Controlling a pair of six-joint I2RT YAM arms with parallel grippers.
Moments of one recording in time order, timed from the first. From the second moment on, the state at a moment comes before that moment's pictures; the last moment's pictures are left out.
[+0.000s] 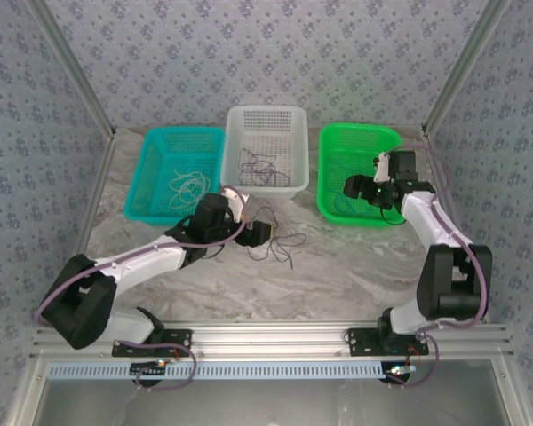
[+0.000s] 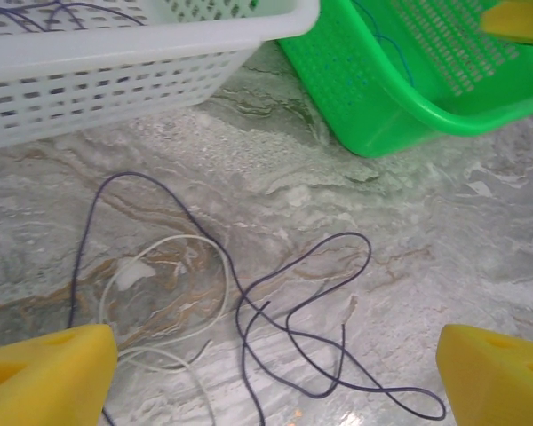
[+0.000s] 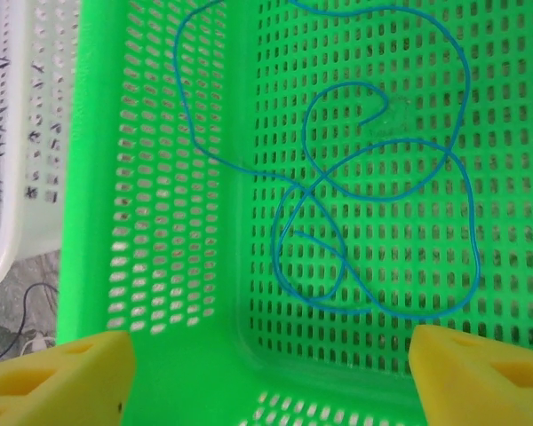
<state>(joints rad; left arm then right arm) -0.69 1.35 0.69 0.09 0.22 -0.37 0.00 1.44 1.03 -0.48 -0.32 0.24</state>
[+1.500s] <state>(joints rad) -0.62 1.06 0.55 -0.01 -0.05 -0.48 0.83 1.25 0.72 -0.40 -0.05 0.29</state>
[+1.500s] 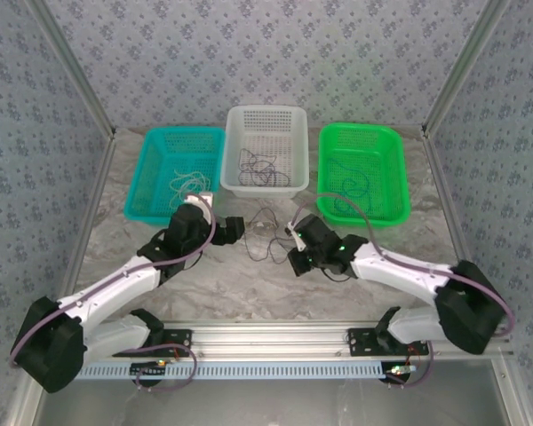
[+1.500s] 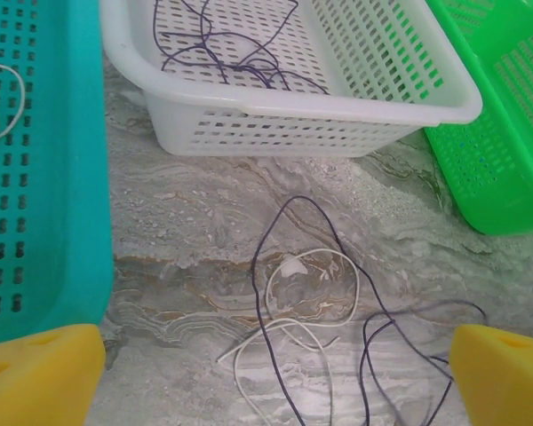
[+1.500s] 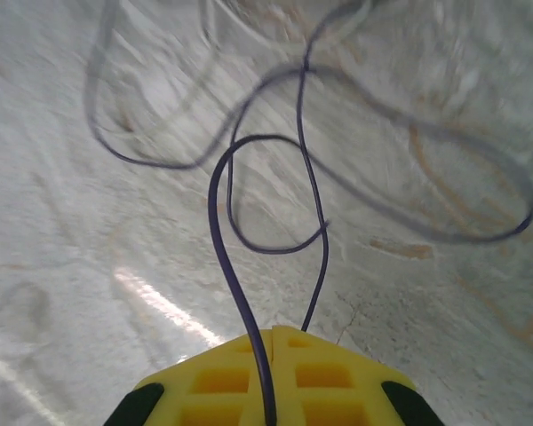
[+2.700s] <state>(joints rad) -0.71 1.01 0.60 0.21 0.24 -0.33 0.71 1.05 1.15 -0.53 -0.33 0.16</state>
